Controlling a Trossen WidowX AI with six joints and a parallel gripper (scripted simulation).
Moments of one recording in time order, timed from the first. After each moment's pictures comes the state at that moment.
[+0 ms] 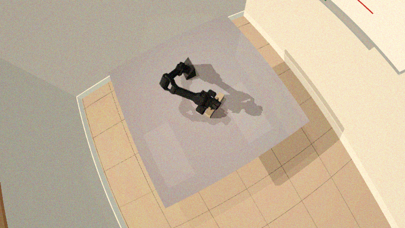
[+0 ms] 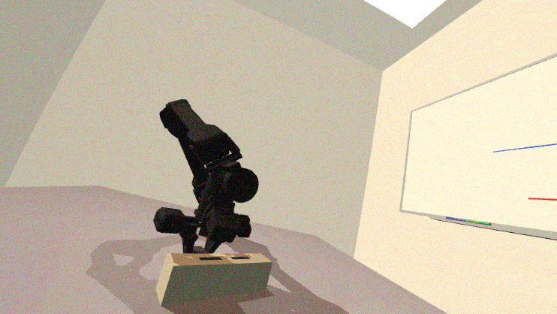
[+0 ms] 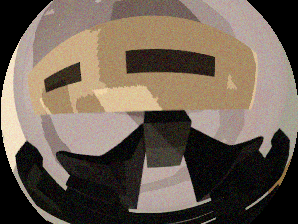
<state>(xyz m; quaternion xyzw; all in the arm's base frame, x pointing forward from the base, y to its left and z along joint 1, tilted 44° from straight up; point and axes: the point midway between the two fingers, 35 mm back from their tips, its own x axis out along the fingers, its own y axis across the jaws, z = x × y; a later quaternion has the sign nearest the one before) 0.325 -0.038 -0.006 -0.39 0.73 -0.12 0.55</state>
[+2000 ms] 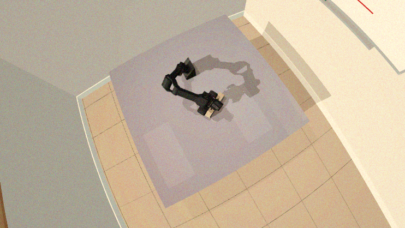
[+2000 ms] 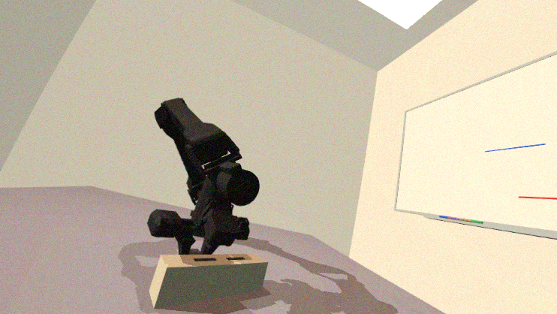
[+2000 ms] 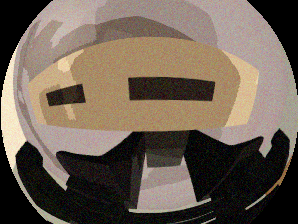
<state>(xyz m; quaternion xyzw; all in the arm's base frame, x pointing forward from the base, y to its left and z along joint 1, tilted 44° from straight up) 0.337 -0.034 -0.010 -0.39 0.73 -0.12 0.54</state>
